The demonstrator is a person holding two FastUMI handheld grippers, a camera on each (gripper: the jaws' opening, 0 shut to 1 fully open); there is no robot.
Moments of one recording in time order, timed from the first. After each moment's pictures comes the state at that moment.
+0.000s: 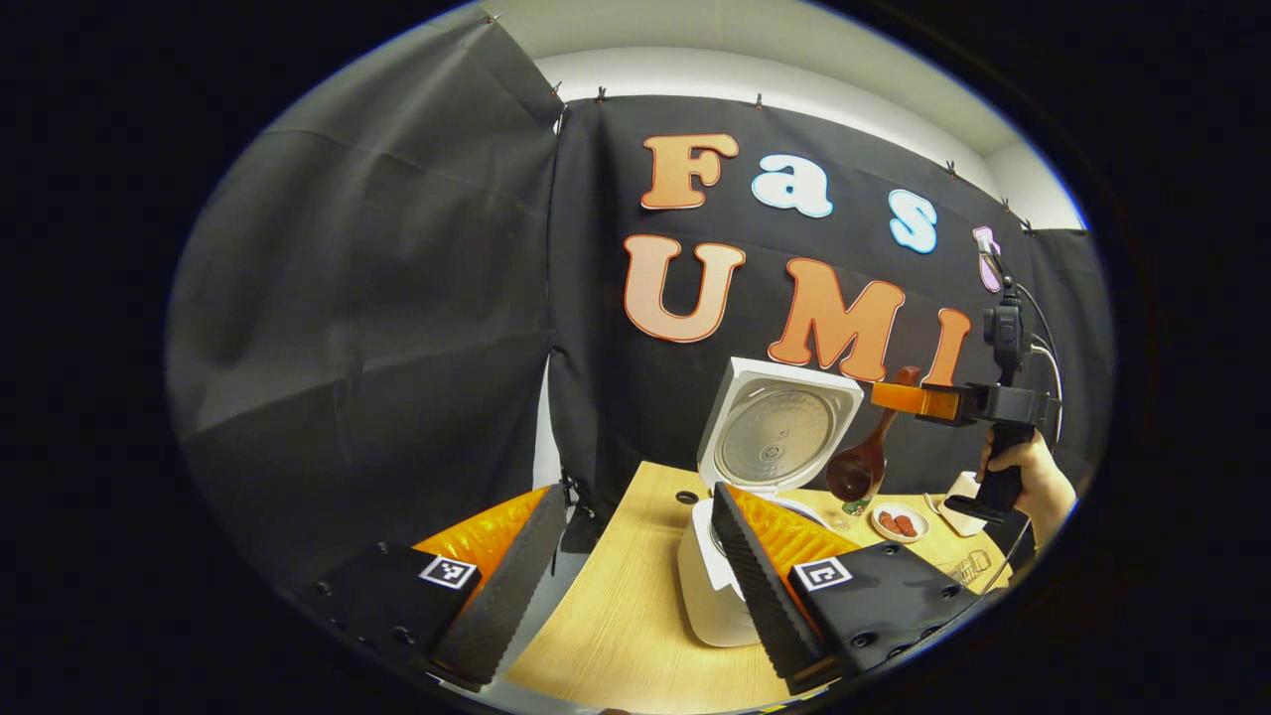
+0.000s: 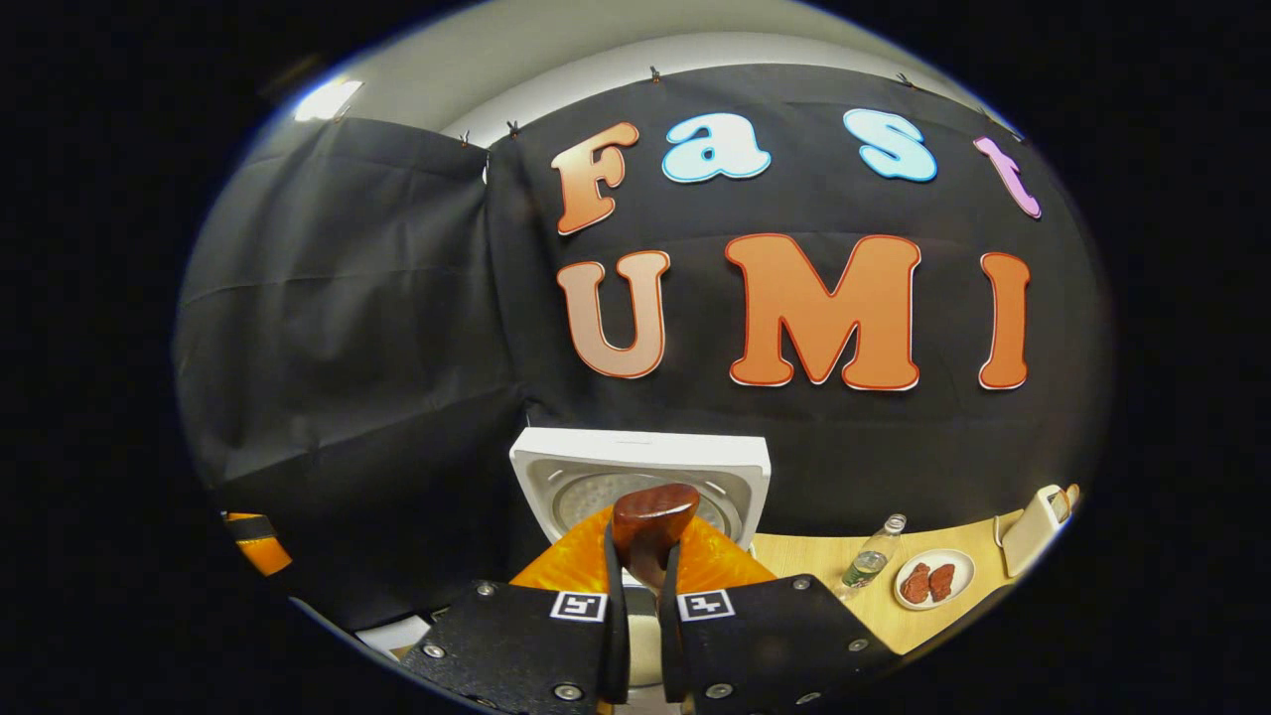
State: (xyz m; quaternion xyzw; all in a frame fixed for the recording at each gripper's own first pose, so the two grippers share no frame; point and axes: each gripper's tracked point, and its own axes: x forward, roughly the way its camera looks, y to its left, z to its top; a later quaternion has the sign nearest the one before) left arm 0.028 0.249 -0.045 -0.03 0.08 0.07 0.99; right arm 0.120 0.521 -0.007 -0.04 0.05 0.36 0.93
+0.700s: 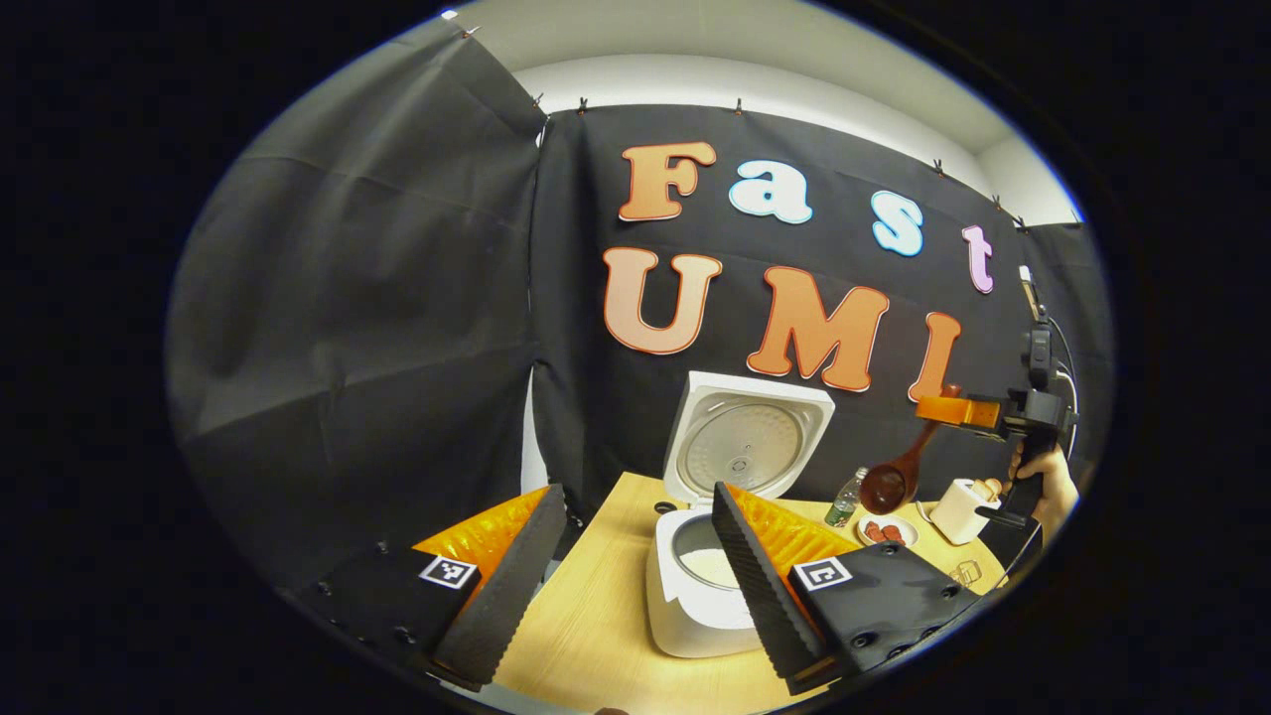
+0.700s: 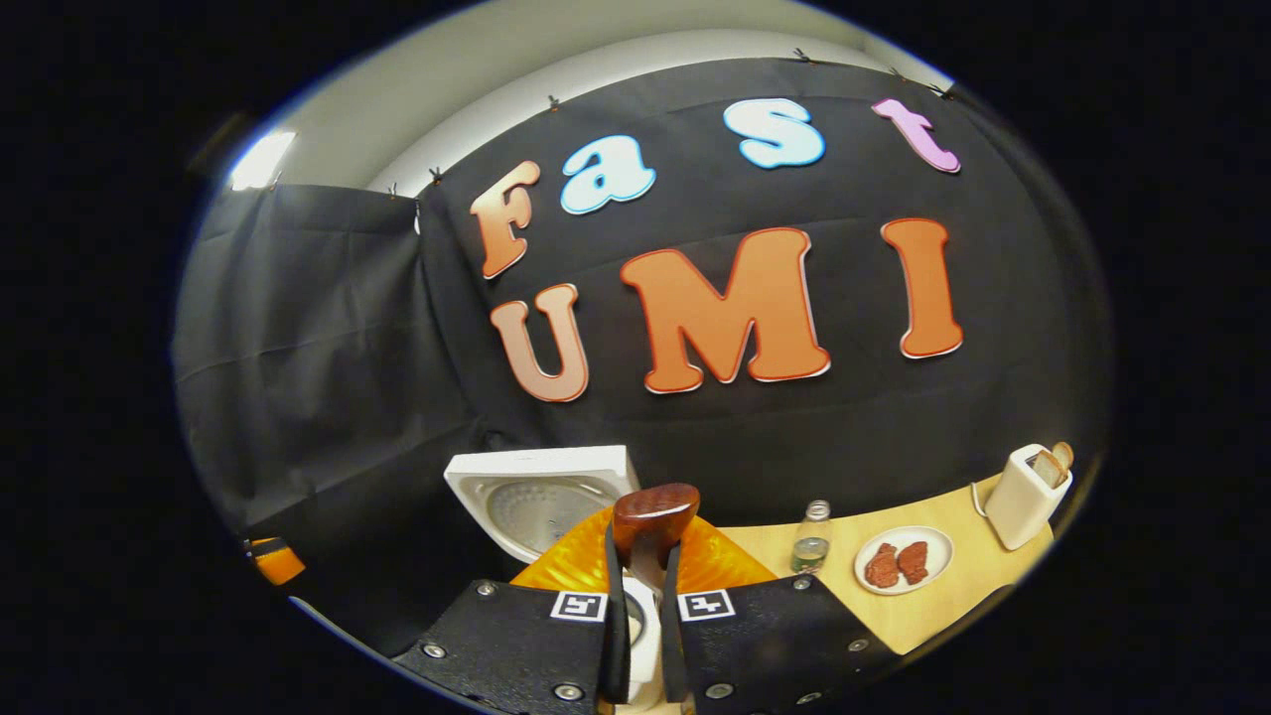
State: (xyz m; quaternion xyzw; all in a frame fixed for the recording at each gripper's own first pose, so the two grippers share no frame) left arm 0.041 0.182 -0.027 -0.02 0.07 0.07 1.00; right arm 0.159 0.367 0.014 0.05 0.06 0.30 0.95
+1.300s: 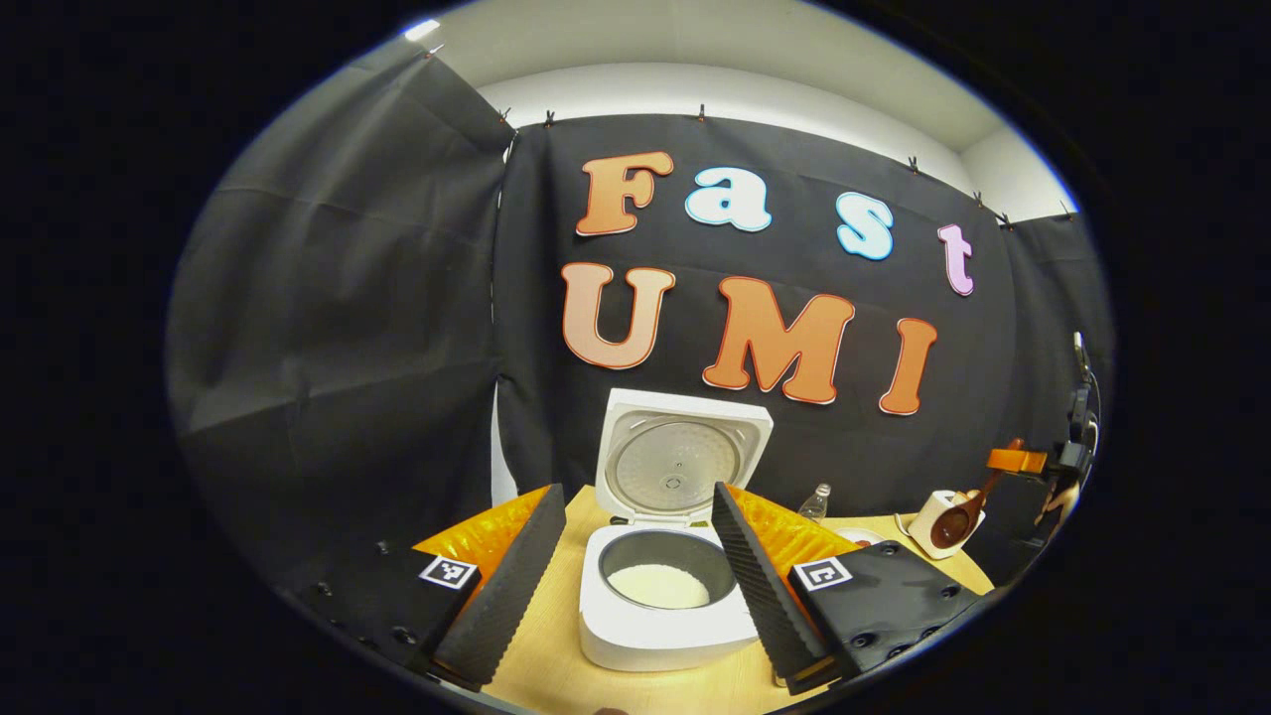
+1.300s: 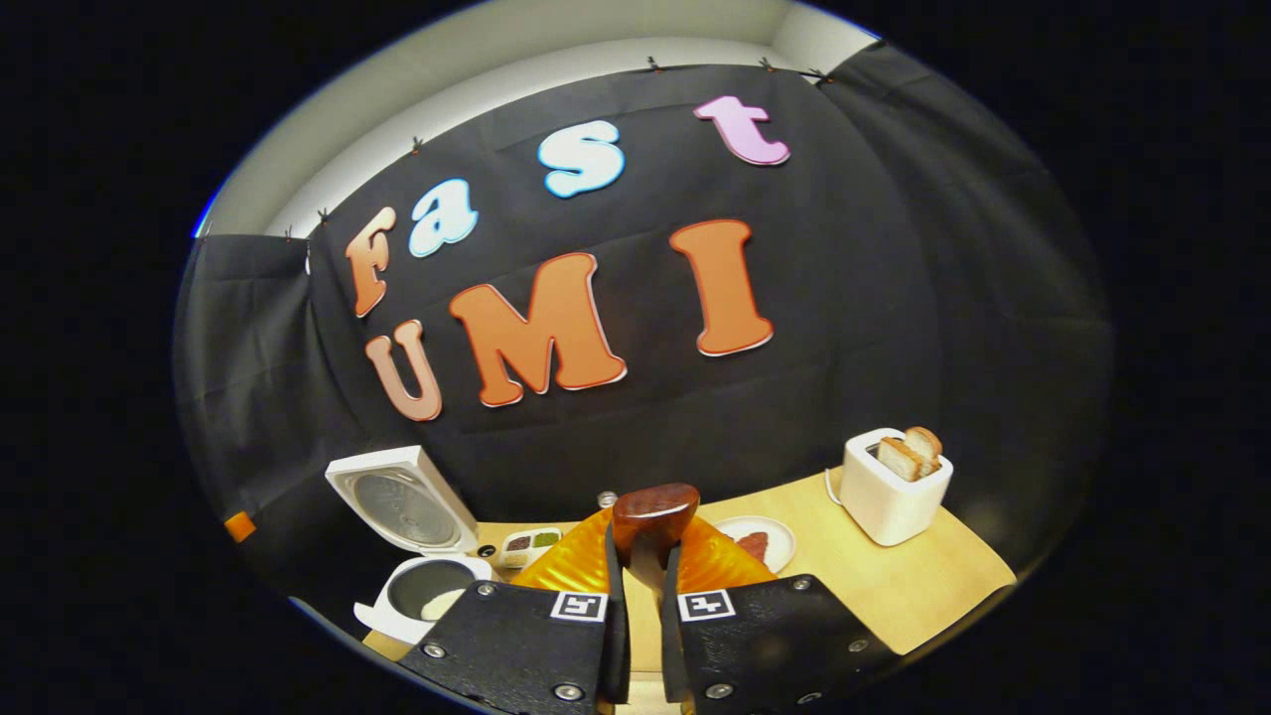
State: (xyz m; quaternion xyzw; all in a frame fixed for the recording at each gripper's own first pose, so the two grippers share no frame) left arm 0.057 0.086 -0.009 -0.02 0.05 0.05 1.00; right arm 0.198 0.113 -0.016 0.09 0.08 0.15 0.98
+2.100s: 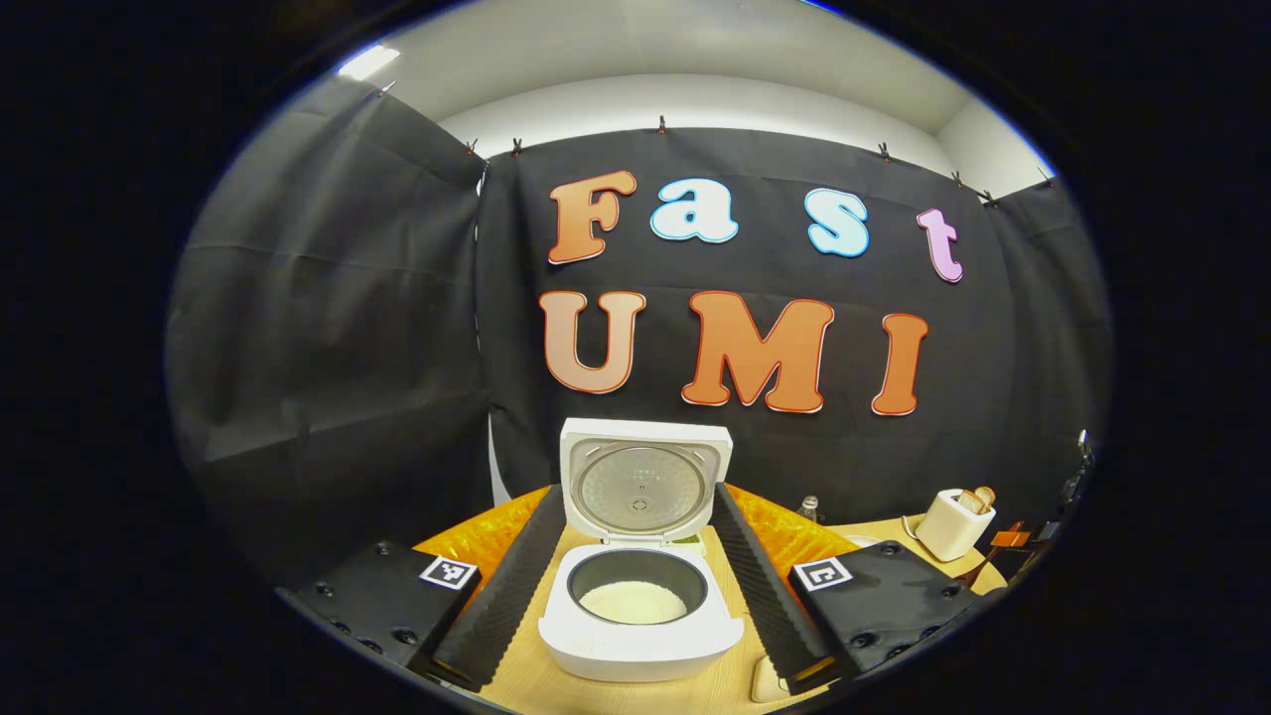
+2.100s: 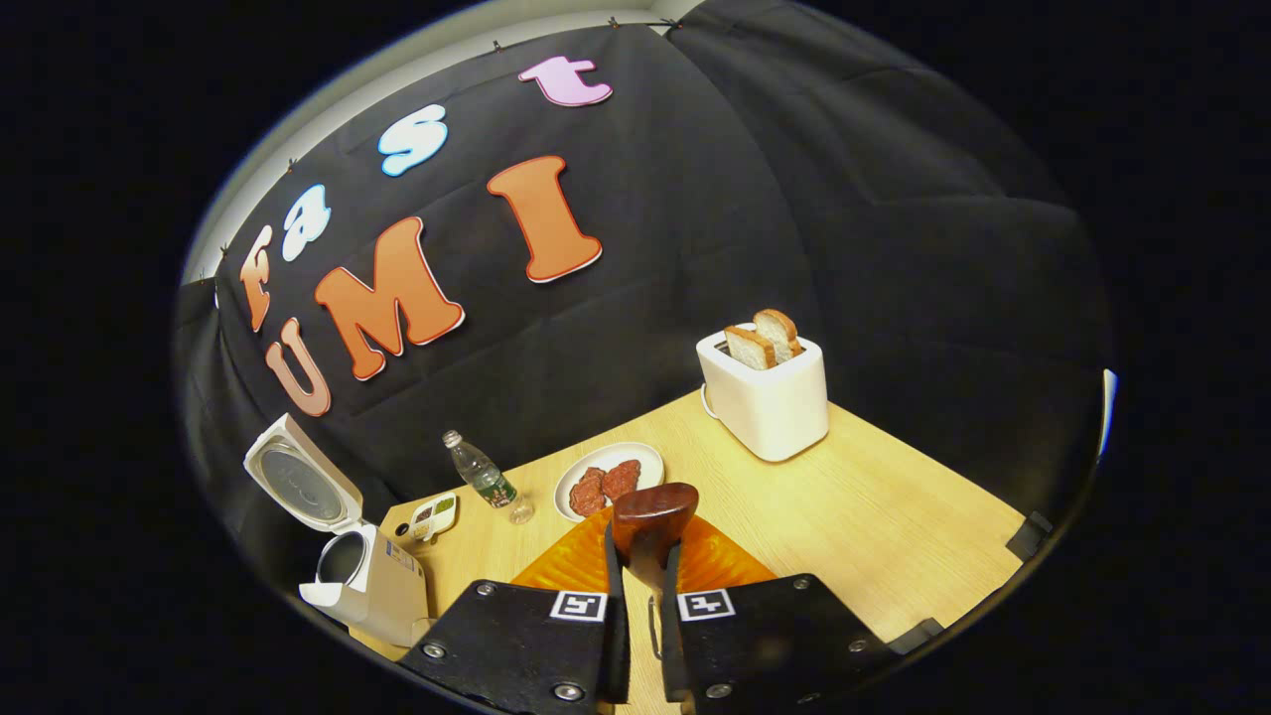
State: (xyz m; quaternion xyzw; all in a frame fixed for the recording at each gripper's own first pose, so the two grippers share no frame) left arm 0.060 0.018 0.014 0.03 0.03 0.06 1.00; right arm 0.215 -0.013 -0.172 0.16 0.17 0.04 0.97
